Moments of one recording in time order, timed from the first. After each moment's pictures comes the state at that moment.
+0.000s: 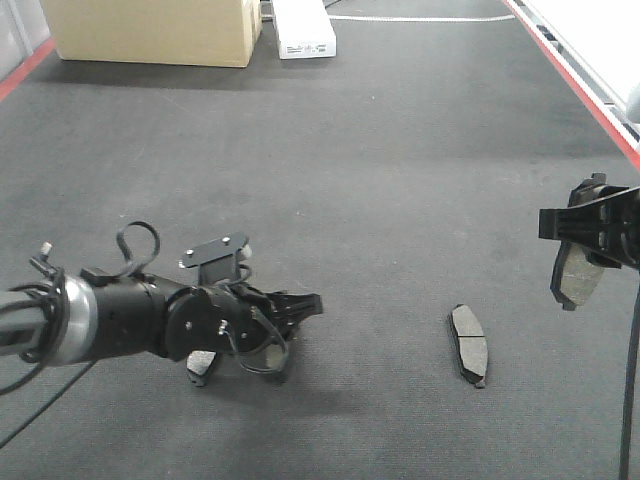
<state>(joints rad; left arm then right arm) -0.59 1.87 -1.01 -0.20 0.14 -0.57 0.31 1.06 -1.00 -0.31 0.76 0.48</state>
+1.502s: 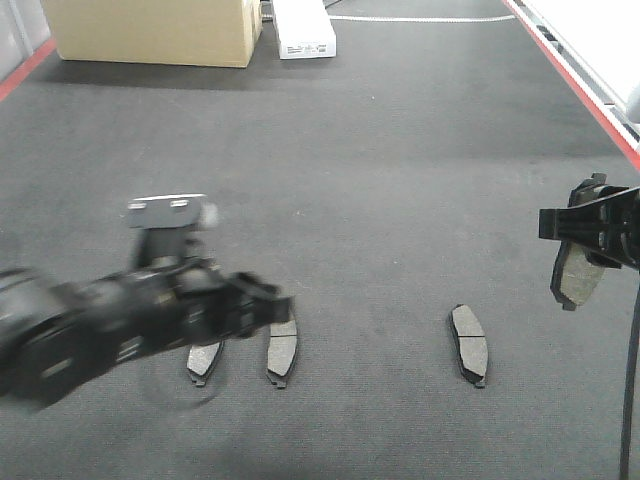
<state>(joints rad) -0.63 1.39 -0.79 0.03 0.15 -0.51 0.31 1.06 -1.00 -0.31 0.76 0.48</state>
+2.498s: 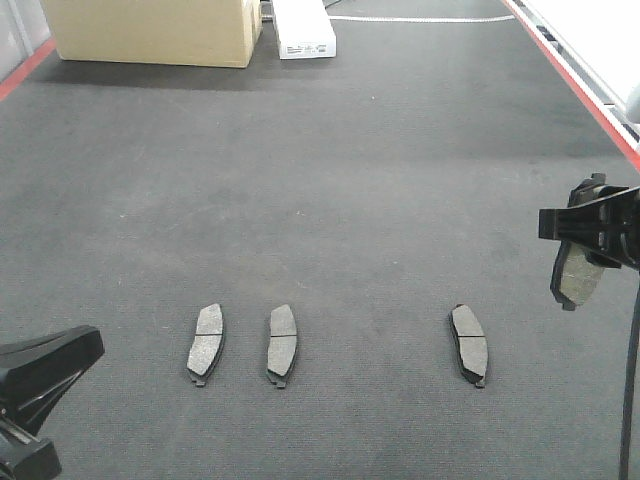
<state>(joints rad) -0.63 0.60 -0.42 0.14 0.20 -0.51 0.31 1.06 -1.00 -0.31 0.76 0.48</state>
